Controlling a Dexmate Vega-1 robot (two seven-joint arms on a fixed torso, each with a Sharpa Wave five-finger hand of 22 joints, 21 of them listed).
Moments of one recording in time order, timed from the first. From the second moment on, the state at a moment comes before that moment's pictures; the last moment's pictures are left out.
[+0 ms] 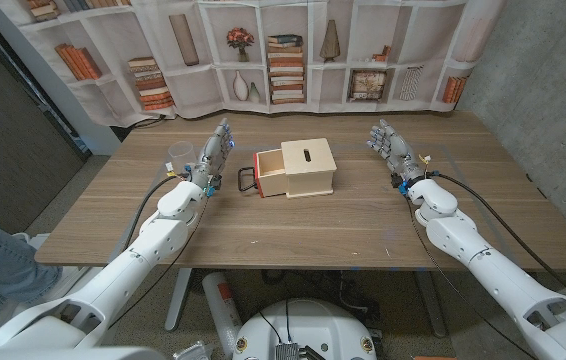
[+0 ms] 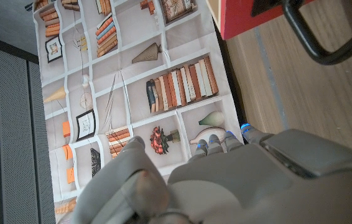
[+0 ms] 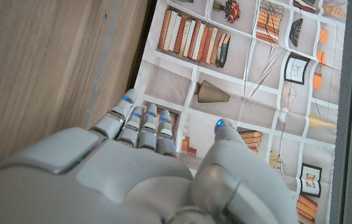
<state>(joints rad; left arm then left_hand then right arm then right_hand) 0.85 0.51 0.37 -1.32 -0.66 -0.28 -0.03 0.27 0.02 0.24 0.13 0.23 -0.17 0.05 0.19 0.18 -0.17 0.02 0.19 0.18 -0.17 0.03 0.18 0.18 -0.17 -0.03 0.20 0.18 -0.85 -0.50 -0.36 -1.30 0.66 0.30 0.03 0.32 0.01 0.29 -0.04 0.21 0.25 0.09 0.19 0.19 0.25 0.10 0.23 0.18 0.15 0.04 0.18 0.18 0.30 -0.04 0.26 0.17</state>
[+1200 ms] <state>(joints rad) 0.88 0.55 0.35 -1.41 -0.66 -0.25 0.00 0.29 0.02 0.24 0.11 0.23 -0.17 0.06 0.19 0.18 -0.17 0.02 0.20 0.18 -0.17 0.04 0.19 0.18 -0.17 -0.03 0.21 0.18 -0.87 -0.49 -0.36 -1.32 0.66 0.32 0.01 0.32 0.02 0.29 -0.05 0.20 0.26 0.08 0.20 0.19 0.27 0.09 0.23 0.18 0.16 0.03 0.19 0.18 0.29 -0.04 0.24 0.18</state>
